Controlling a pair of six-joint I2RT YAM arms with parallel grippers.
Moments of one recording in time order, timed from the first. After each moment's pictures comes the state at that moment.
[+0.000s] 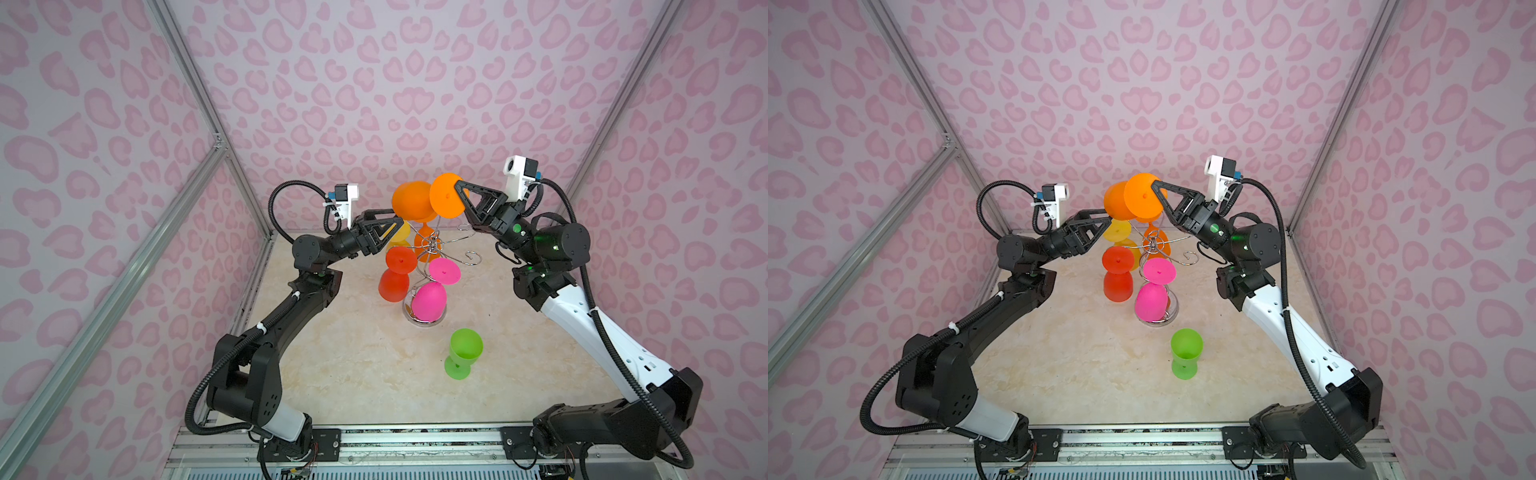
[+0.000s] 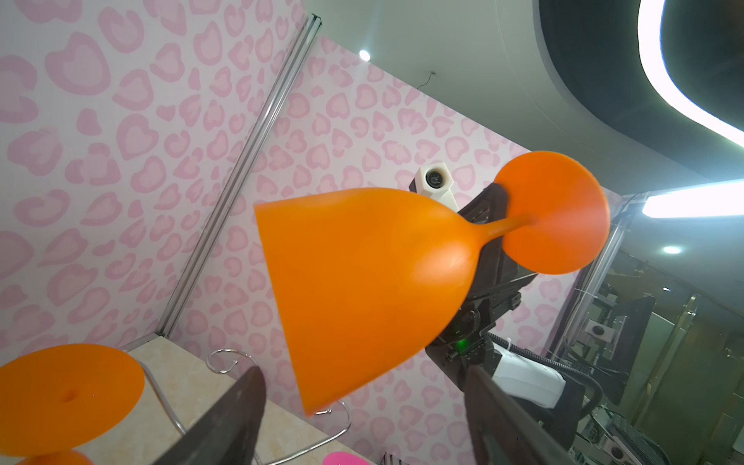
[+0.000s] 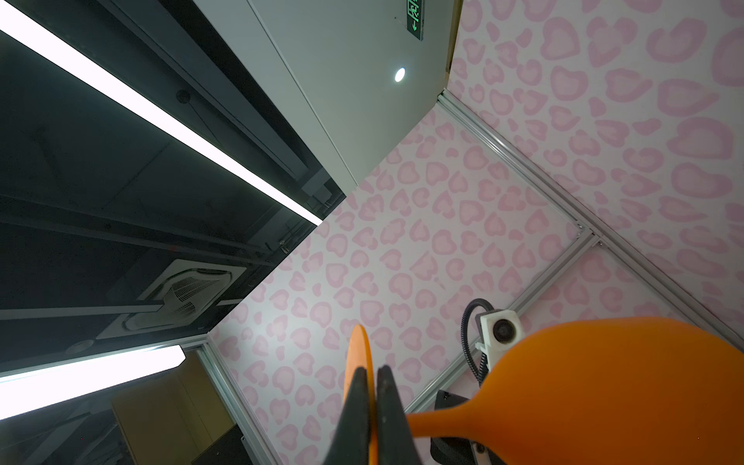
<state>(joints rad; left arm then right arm) -0.32 1.56 1.18 1.11 0.92 -1.13 0.46 1.39 1.35 0.80 -0.61 1.40</state>
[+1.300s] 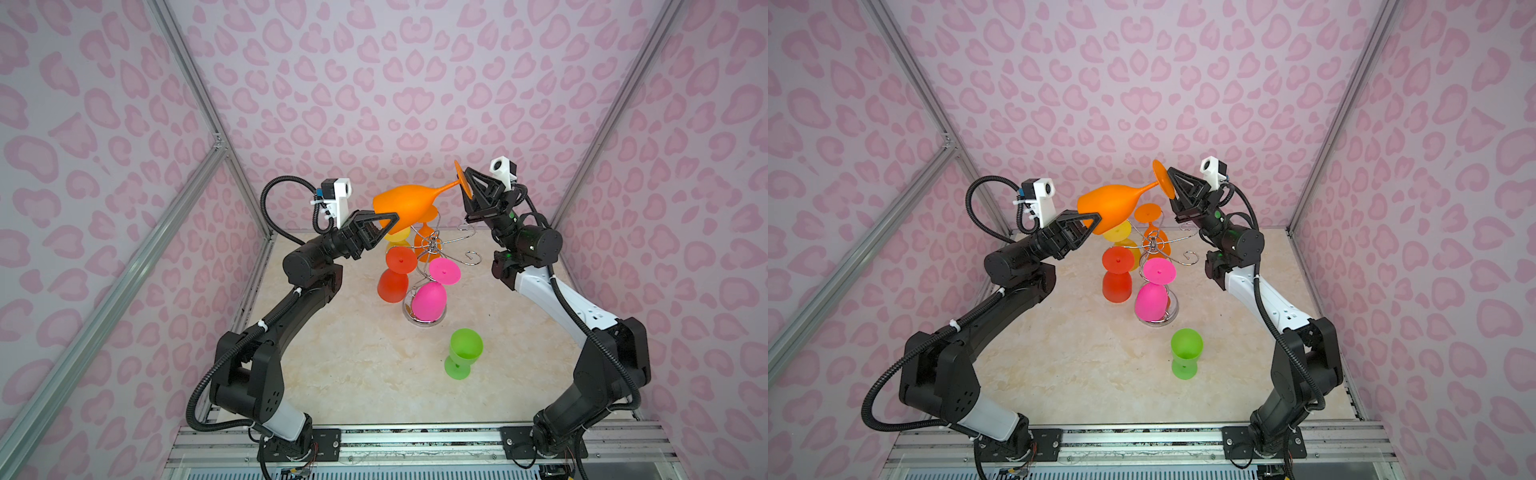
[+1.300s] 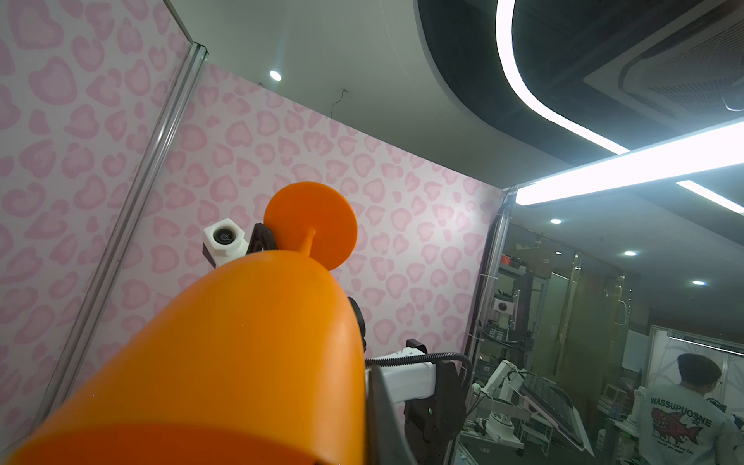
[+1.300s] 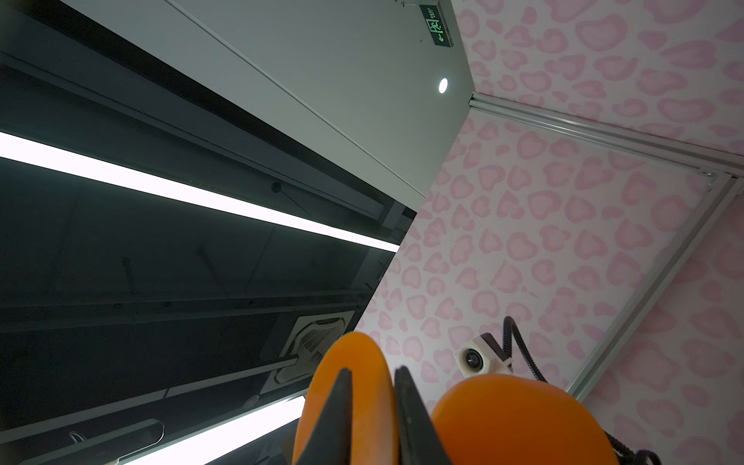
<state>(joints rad) -0.33 1.57 1.24 1.46 0.96 -1.41 0.36 1.64 1.38 1.29 -0.56 2.00</state>
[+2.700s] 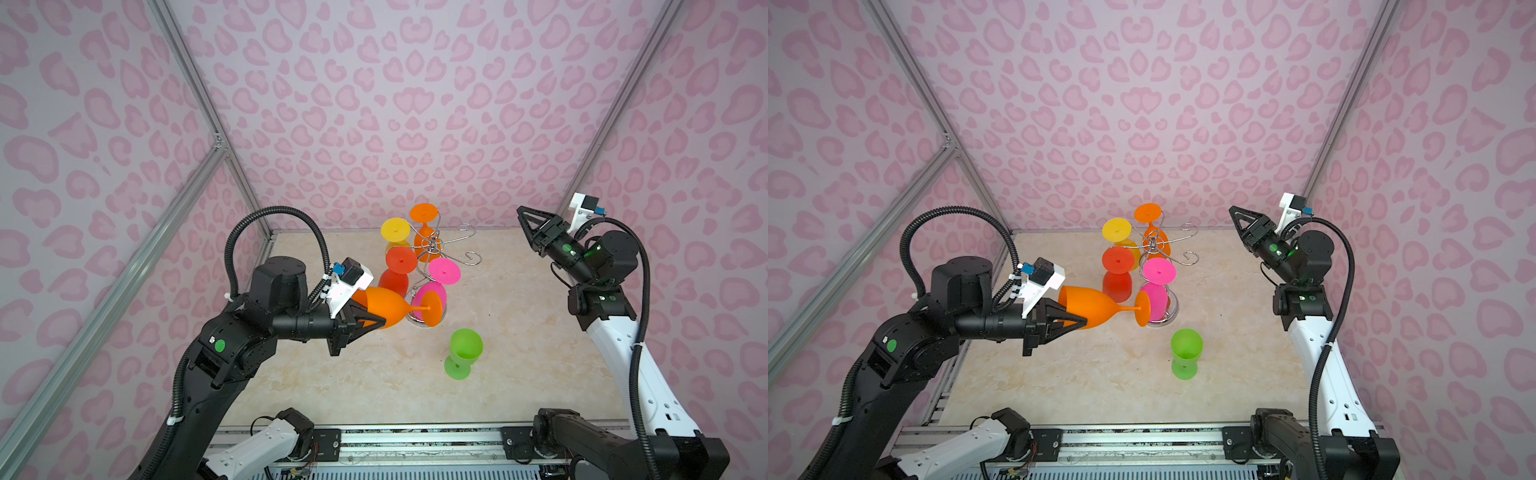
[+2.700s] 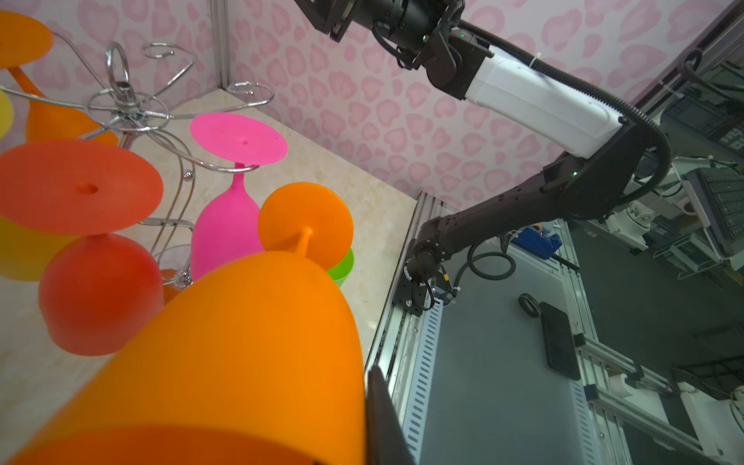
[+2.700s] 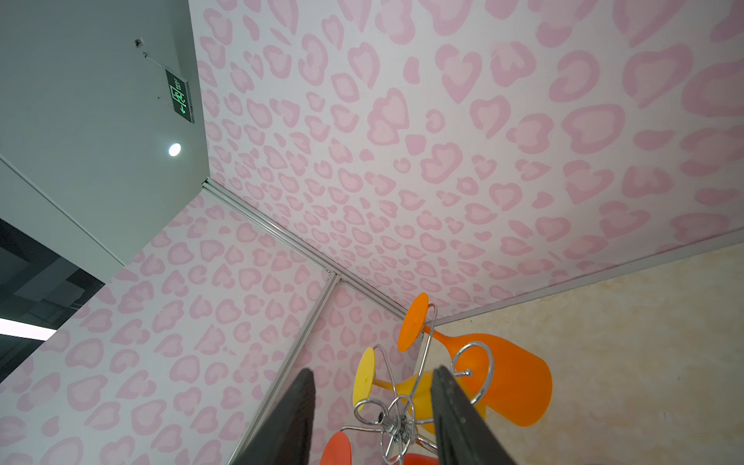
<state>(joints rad) -0.58 0.97 1.48 -1.09 0.71 0.04 -0.05 1.13 1.09 0.21 -0.64 1.11</state>
